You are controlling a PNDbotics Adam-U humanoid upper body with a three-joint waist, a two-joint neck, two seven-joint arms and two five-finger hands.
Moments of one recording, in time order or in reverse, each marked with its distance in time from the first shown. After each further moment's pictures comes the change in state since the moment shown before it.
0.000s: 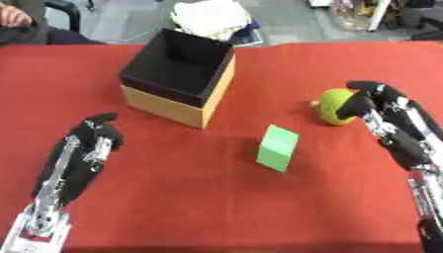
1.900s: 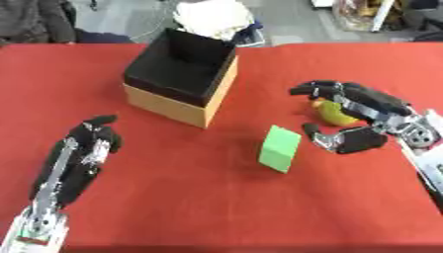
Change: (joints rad) left arm 0.000 0.000 -0.007 0.000 0.000 0.000 -0.009; right arm -0.243 -0.274 0.250 0.167 0.521 -0.233 0.116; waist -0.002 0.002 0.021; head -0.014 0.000
